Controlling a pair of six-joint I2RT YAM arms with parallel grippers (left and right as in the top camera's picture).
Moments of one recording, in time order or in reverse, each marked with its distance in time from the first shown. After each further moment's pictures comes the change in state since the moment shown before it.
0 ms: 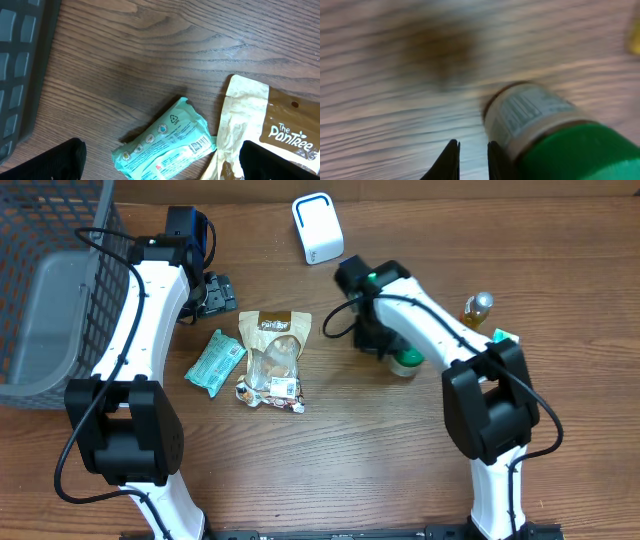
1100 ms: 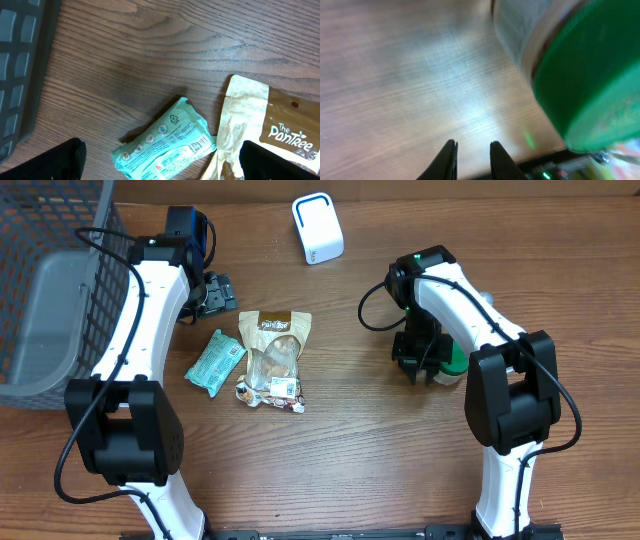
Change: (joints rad) left arm 0.000 0.000 0.000 0.000 0.000 0.000; right arm -0.151 0.000 -0.001 -0.358 -0.185 -0.108
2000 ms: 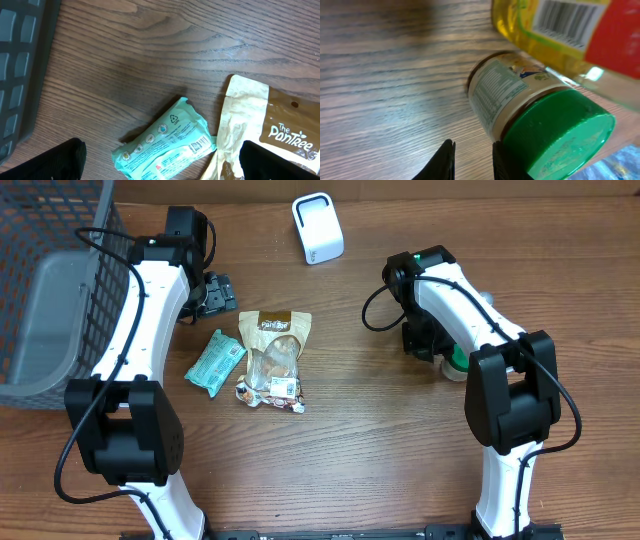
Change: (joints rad) left arm 0.000 0.000 0.000 0.000 0.000 0.000; right arm -0.003 0.000 0.000 0.143 0.328 -0.148
